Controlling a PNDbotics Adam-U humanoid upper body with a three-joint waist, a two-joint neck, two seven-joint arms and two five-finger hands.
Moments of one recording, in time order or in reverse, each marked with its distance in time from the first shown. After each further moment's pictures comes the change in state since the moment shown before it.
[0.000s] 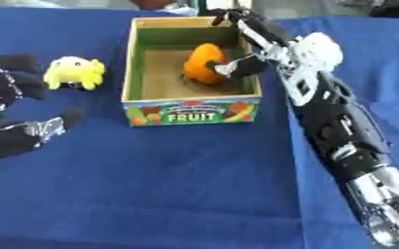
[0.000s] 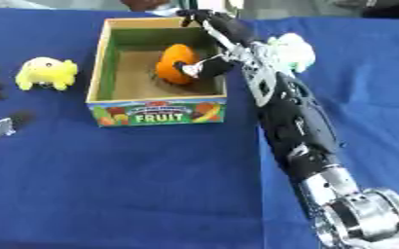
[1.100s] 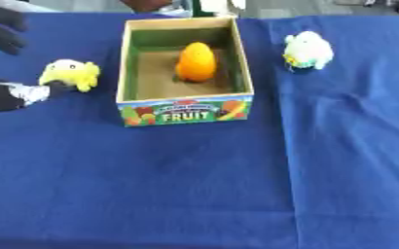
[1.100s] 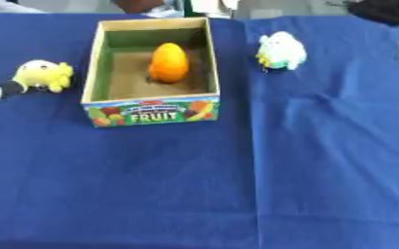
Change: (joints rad) left arm -0.051 0.437 0.025 0.064 -0.075 0.001 0.016; right arm 0.310 -0.354 0.019 -0.514 -0.856 0.110 -0.019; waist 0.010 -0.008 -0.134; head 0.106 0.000
